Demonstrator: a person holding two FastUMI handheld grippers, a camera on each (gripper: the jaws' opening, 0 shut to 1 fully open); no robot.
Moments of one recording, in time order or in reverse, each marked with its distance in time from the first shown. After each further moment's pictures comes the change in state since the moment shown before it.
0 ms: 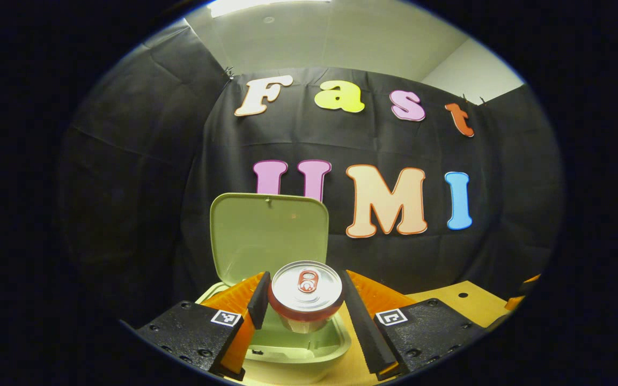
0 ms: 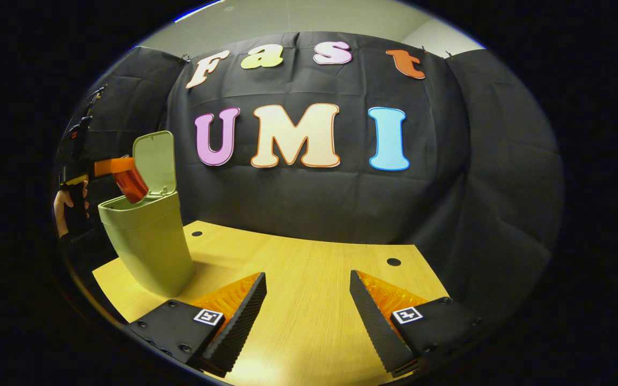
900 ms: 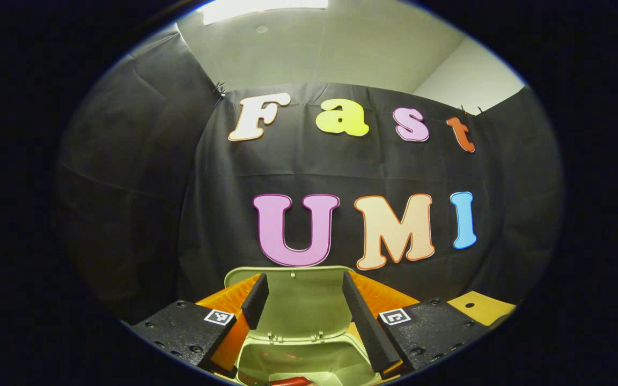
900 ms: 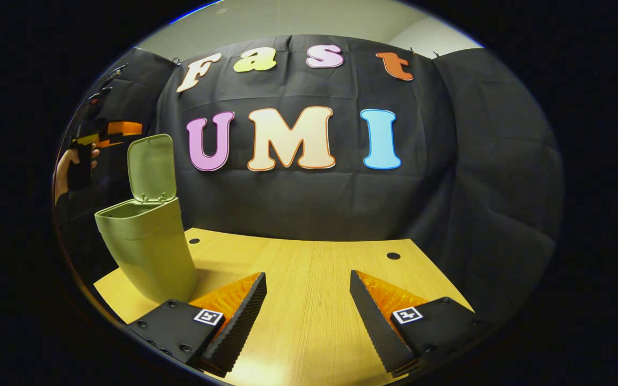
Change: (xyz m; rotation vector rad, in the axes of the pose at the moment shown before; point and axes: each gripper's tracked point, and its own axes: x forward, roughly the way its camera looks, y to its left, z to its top) left arm 0.059 0.030 0.116 0.070 -0.119 -0.068; right arm -0.020 0.034 -0.006 0.056 -0.019 -0.101
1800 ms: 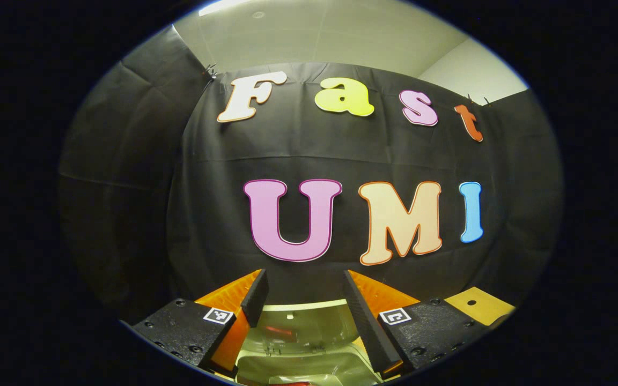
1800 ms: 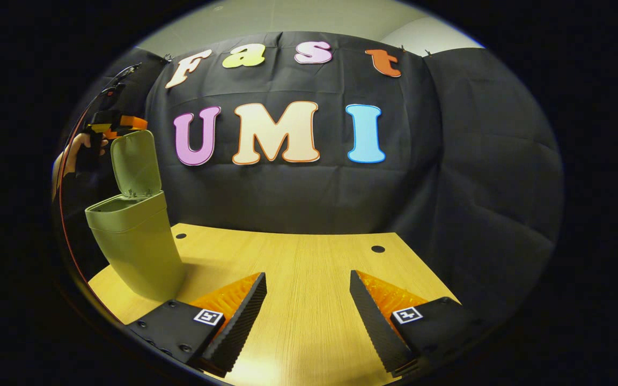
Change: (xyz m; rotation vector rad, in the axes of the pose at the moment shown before) left arm 0.034 -0.004 -0.023 -0.017 0.107 -0.006; right arm 0.001 -0.024 -0.007 -0.011 0.031 -0.030
